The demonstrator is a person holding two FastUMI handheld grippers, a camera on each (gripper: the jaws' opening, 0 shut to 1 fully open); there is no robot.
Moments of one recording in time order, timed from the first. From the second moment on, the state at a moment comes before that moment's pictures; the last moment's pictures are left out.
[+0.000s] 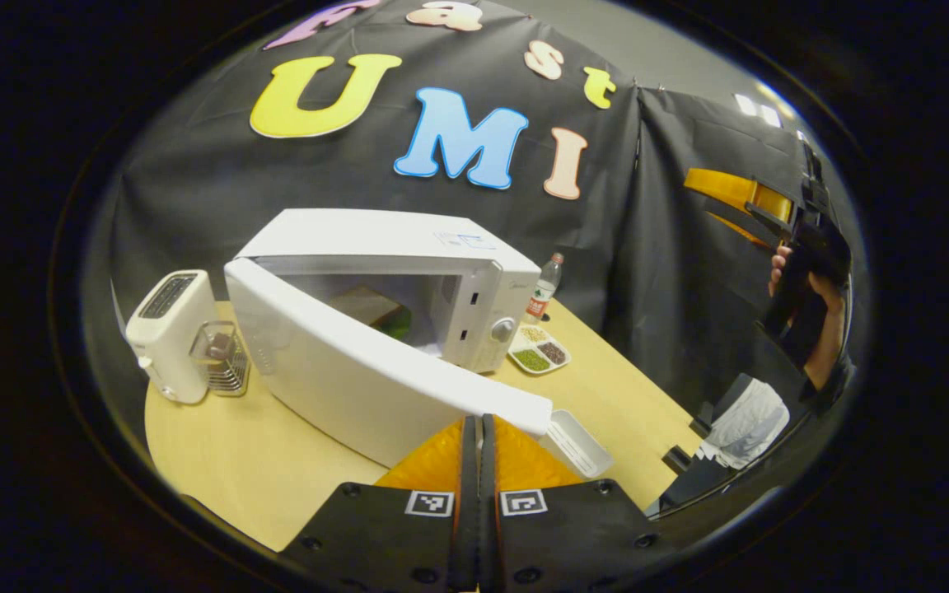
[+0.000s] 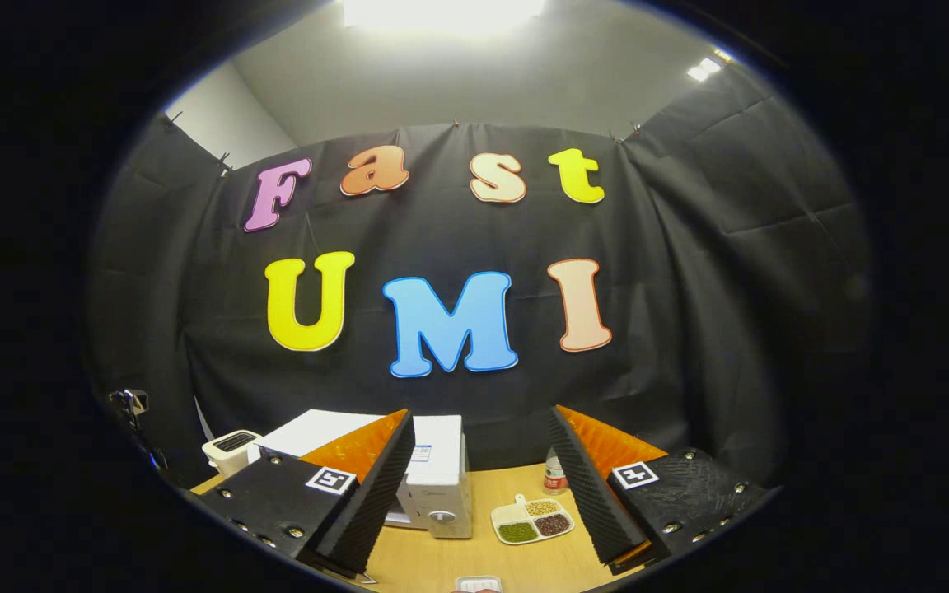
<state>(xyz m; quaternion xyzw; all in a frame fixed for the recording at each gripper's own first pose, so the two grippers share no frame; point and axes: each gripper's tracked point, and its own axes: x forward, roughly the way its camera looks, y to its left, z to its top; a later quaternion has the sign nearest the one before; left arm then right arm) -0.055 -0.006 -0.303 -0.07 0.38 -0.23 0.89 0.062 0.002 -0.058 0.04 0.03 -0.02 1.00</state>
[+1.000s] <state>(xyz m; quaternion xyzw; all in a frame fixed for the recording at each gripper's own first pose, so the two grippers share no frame) 0.037 -0.077 -0.325 -0.09 0.38 -0.21 0.90 0.072 -0.074 -0.081 0.06 0.05 -0.04 1.00</state>
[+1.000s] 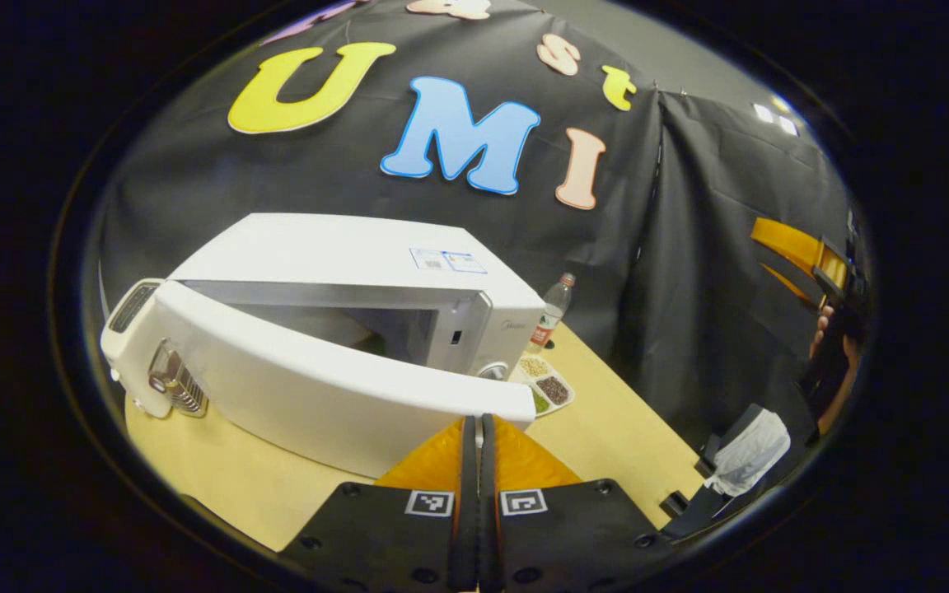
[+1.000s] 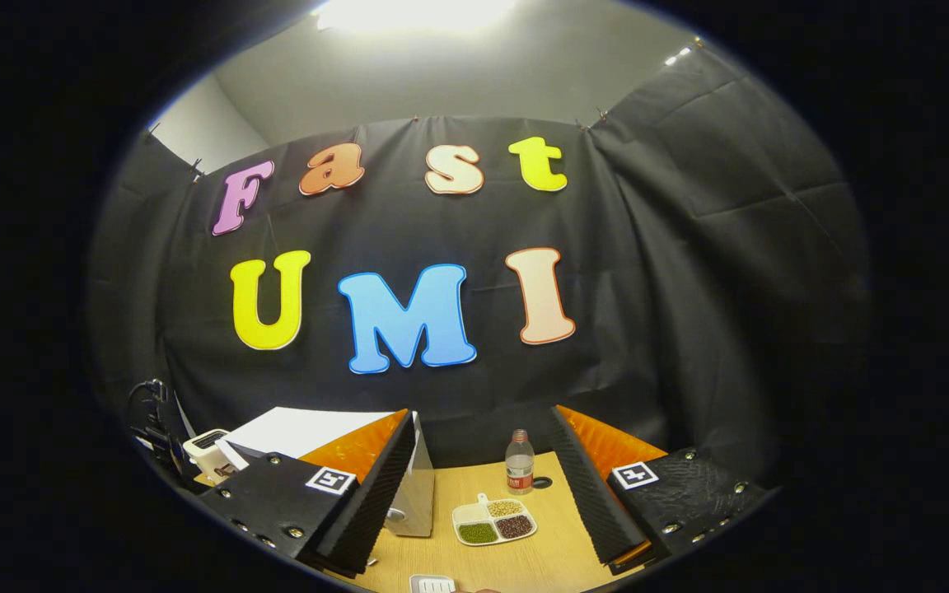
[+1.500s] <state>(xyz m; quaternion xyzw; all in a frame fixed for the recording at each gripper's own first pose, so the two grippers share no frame) 0.084 -0.096 -0.341 -0.08 0.38 -0.17 0.91 0.081 -0.108 -0.092 0.08 0.06 -0.04 0.99</state>
